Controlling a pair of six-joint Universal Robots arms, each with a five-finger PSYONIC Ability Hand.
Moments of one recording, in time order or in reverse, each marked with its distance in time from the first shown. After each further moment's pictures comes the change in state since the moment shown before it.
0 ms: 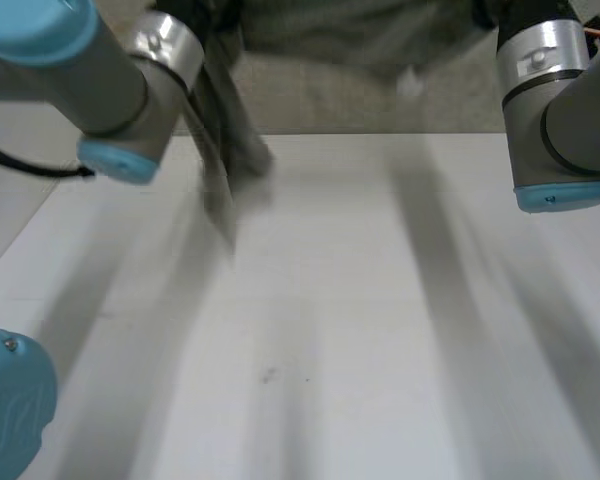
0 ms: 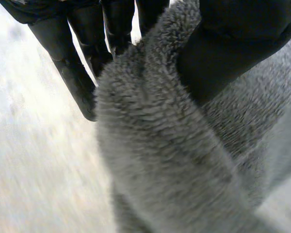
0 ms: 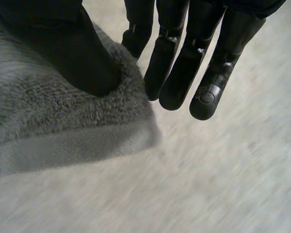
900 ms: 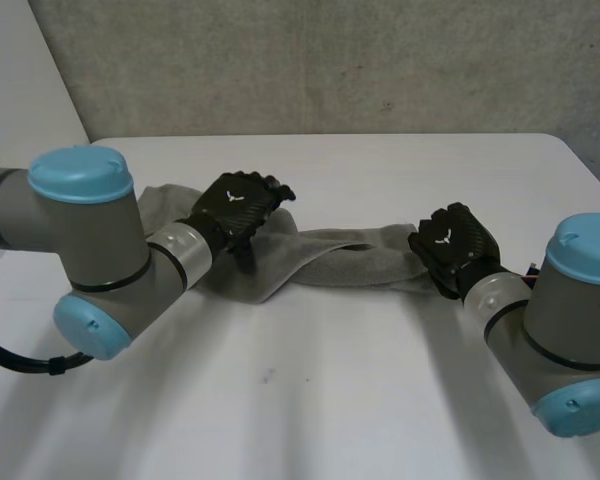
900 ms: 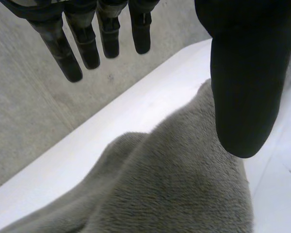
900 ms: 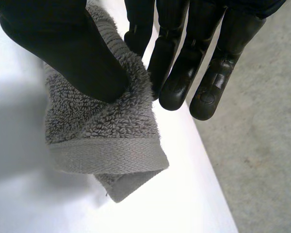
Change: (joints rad) left arm 0.004 0.301 -1.031 -0.010 0.097 -0.009; right arm -0.013 -0.064 0.683 0.231 -0.092 -0.239; left_hand -0.858 -0.935 -0.932 -0.933 -0.915; right_hand 0.000 0.000 0.003 0.001 0.022
